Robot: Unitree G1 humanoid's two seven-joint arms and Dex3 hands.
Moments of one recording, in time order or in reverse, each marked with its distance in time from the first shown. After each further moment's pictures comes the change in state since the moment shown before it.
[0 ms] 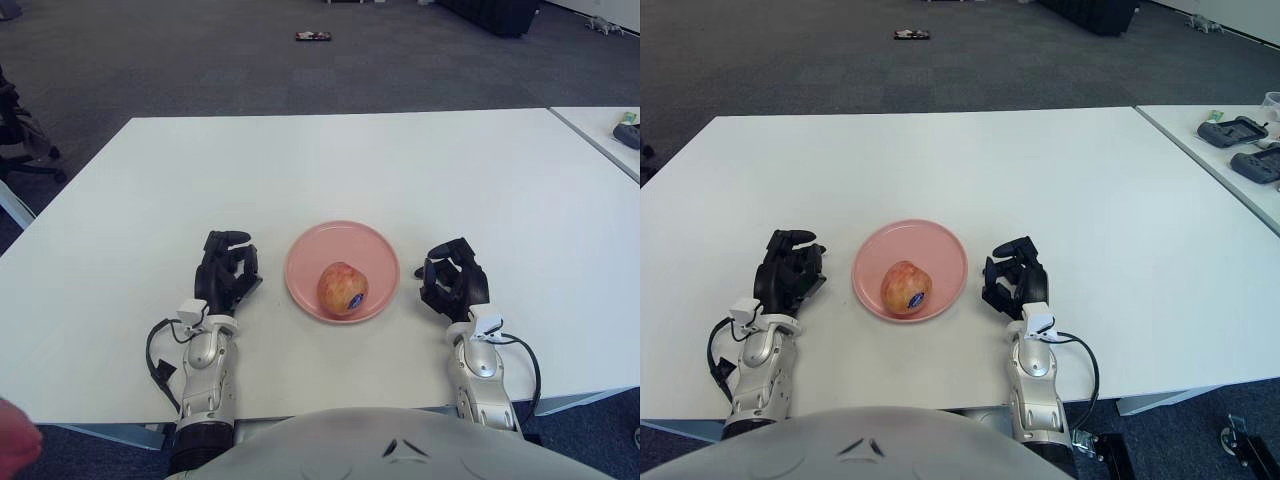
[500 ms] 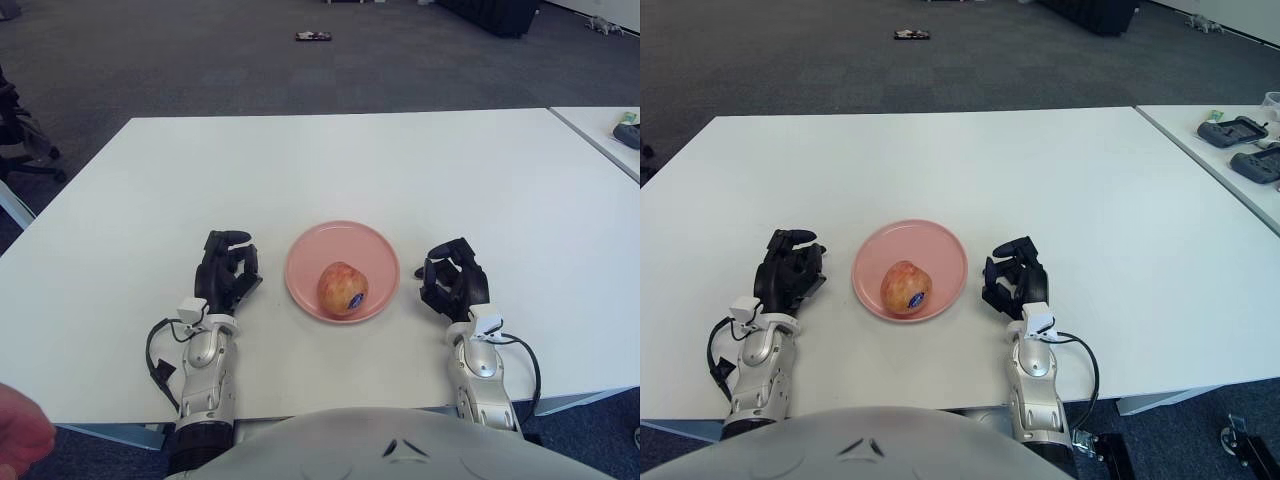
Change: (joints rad) left arm 0.000 0.000 0.001 -0.007 -0.001 0.014 0.000; right arm 0.000 0.000 0.000 0.000 -0.003 0.000 0.000
